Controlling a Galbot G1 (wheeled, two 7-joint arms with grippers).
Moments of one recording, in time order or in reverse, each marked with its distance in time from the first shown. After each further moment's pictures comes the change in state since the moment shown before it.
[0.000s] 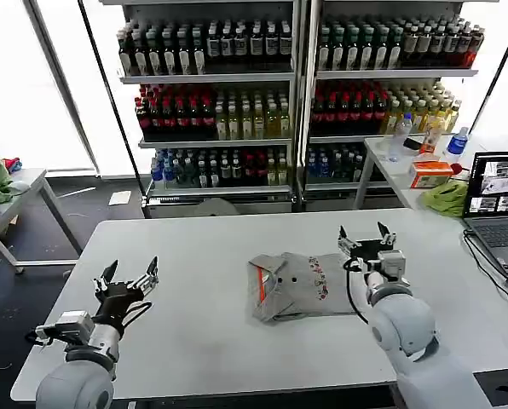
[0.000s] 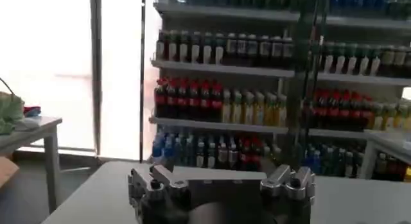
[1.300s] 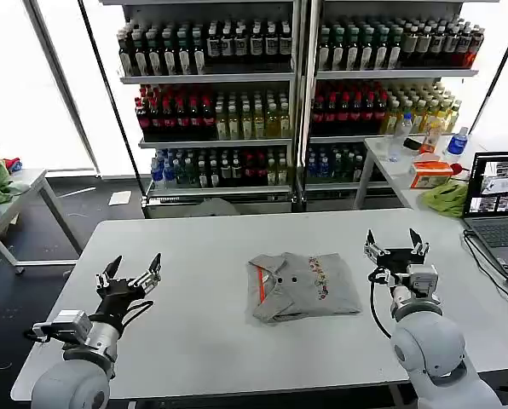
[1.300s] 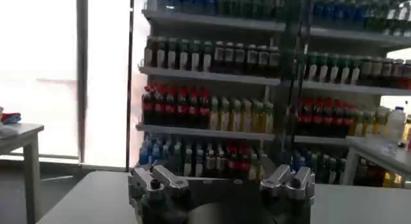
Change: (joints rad) left arm 0.001 0.021 -0.003 -0.010 -0.030 -0.016 0.040; right arm -0.127 0.006 0.120 0.101 -0.043 -0.002 0.019
